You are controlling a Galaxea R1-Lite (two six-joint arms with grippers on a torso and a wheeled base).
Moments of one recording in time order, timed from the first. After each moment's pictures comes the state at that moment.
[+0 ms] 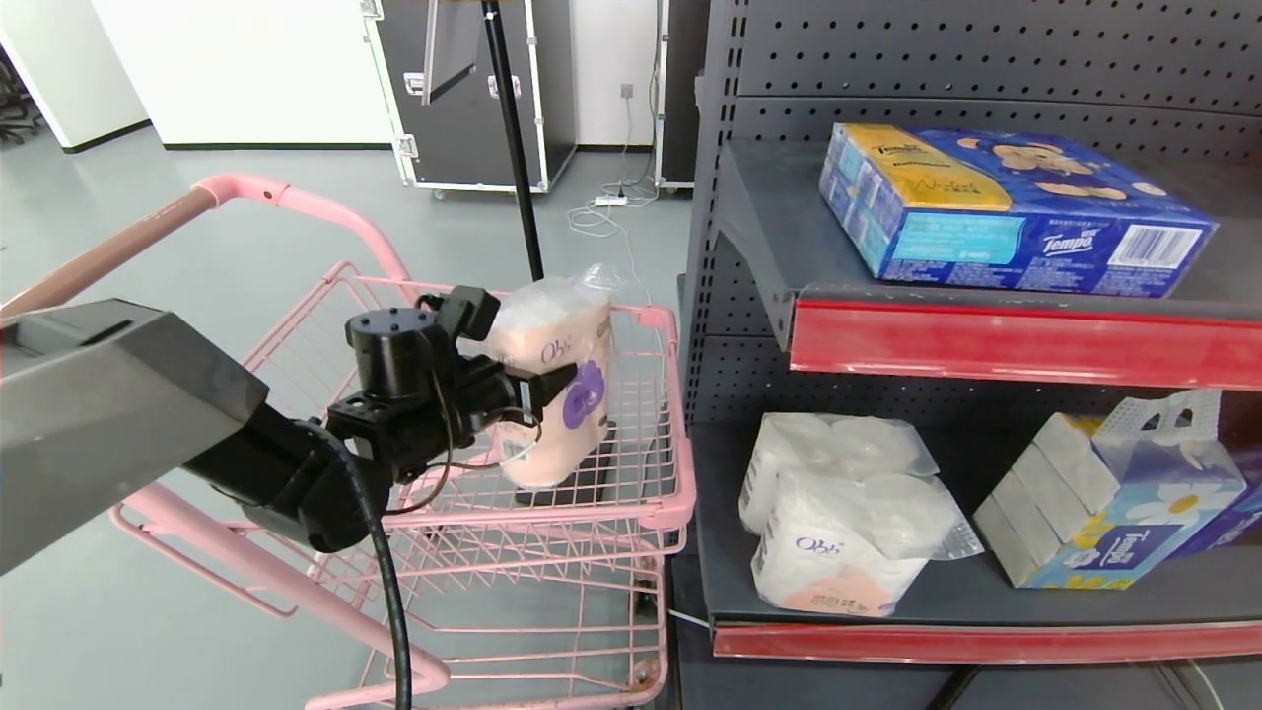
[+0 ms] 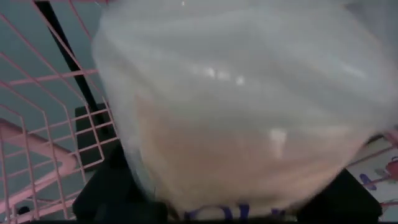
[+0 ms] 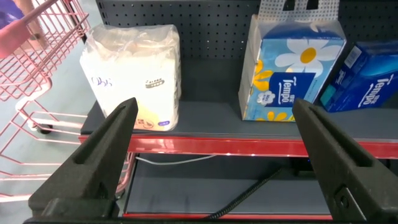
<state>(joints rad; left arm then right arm) -0.36 2.11 -0.91 -1.05 -0.19 -0.09 0.00 0.00 0.00 0.00 -0.03 -0.01</state>
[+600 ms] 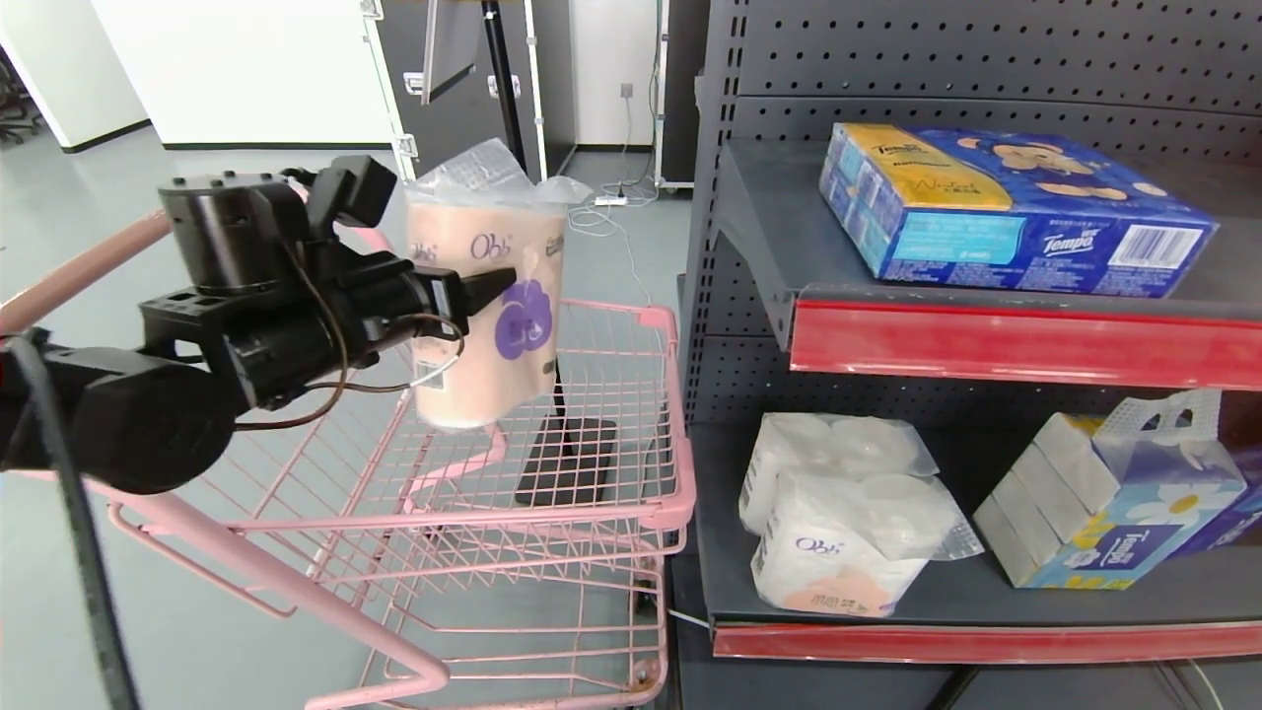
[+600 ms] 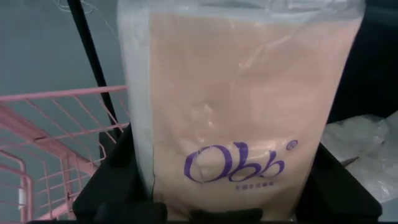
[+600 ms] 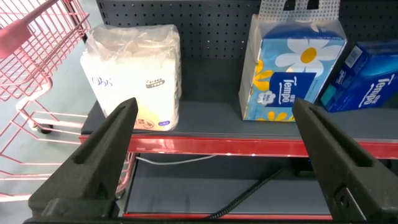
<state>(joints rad) -0.29 1.76 -0.96 -0.72 -0.22 -0.09 0.00 0.00 0.00 0.00 -0.03 -0.01</state>
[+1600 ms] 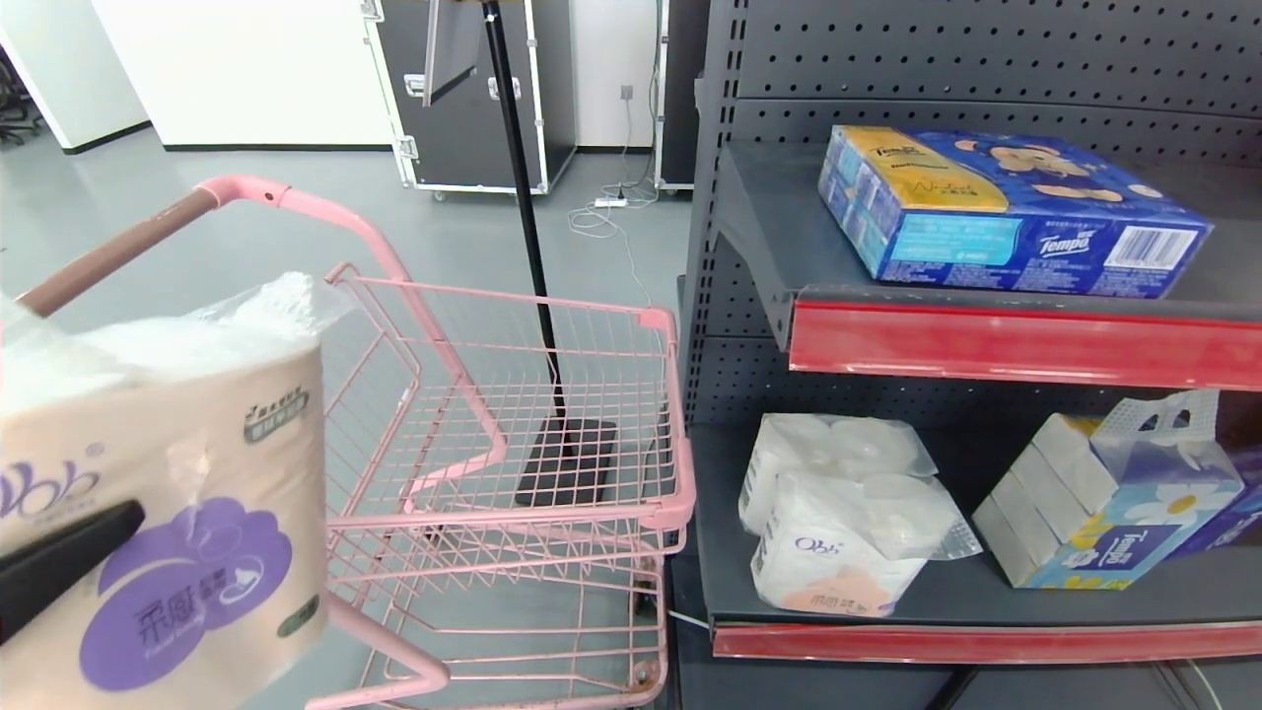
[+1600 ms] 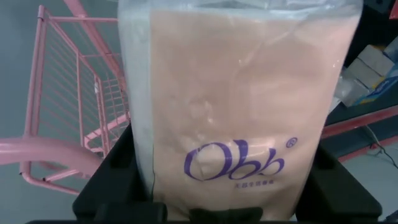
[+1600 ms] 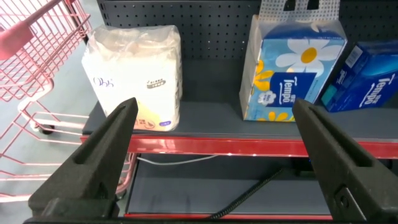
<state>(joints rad) -0.19 0.69 -0.54 -0.04 -0.22 -0.05 0.00 0.00 0.00 0.00 -0.03 0.00</state>
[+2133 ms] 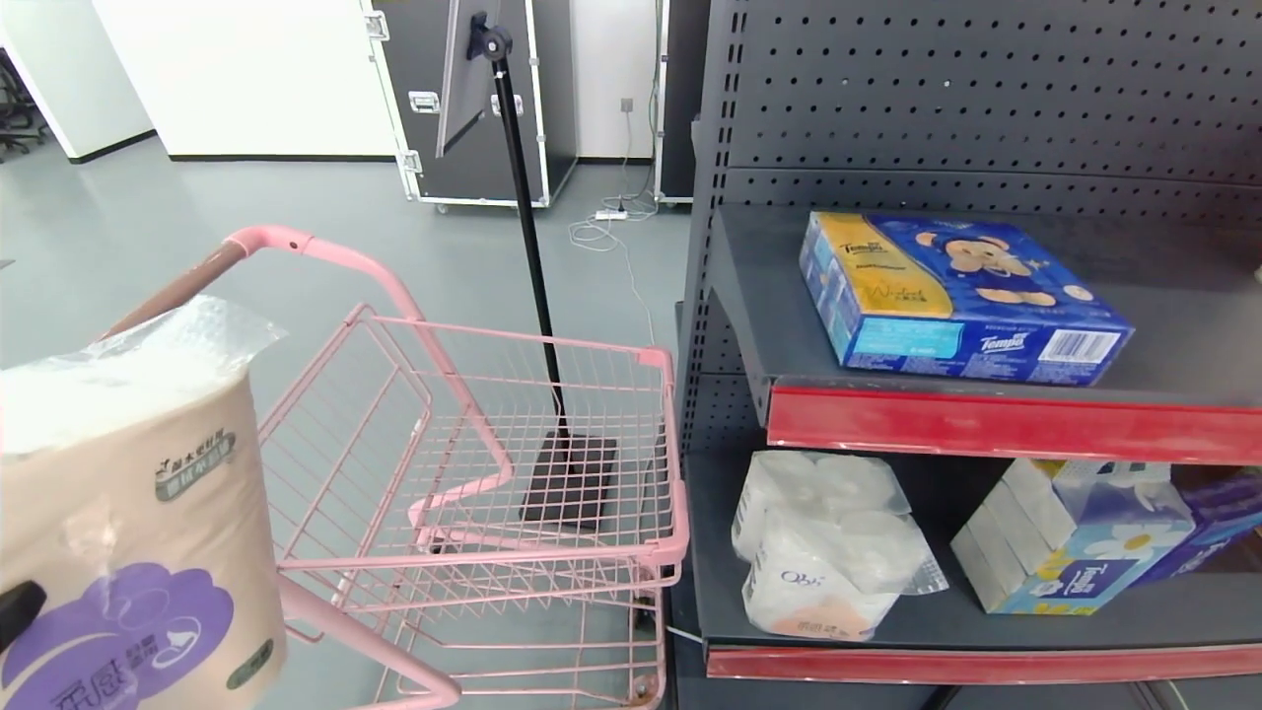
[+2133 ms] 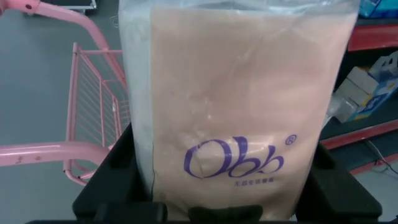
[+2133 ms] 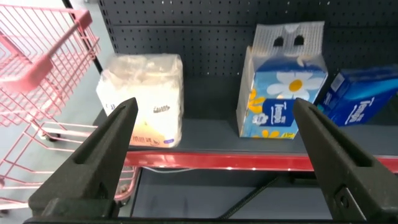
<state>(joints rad) -0.19 0.52 -0.48 -0.02 -0.20 -0.04 0.00 0.00 0.00 0.00 -0.03 0.00</state>
